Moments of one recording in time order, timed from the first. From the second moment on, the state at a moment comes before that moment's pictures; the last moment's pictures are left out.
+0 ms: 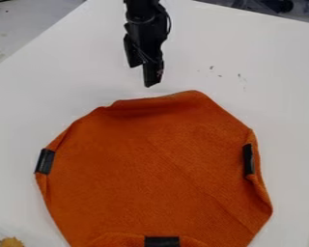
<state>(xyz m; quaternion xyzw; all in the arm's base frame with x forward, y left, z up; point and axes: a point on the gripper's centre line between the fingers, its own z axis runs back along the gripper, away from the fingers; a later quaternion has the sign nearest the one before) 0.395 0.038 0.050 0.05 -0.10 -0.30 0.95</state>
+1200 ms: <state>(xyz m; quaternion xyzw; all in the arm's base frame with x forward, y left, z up) 0.378 0.032 0.007 -0.04 -0.11 -0.27 0.96</state>
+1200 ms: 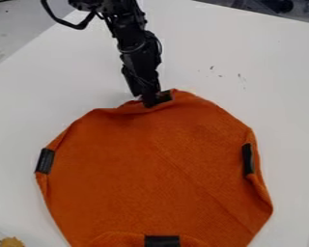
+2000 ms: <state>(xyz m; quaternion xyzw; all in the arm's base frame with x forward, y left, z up) 0.369 0.029 0.082 0.09 -0.13 -0.27 0.95</state>
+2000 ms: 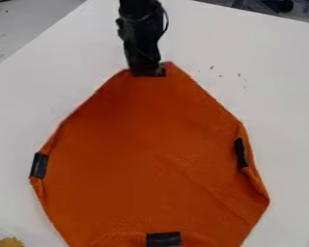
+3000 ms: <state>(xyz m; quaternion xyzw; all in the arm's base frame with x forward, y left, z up) 0.239 -0.027 0.050 0.01 -0.17 -0.23 0.96</state>
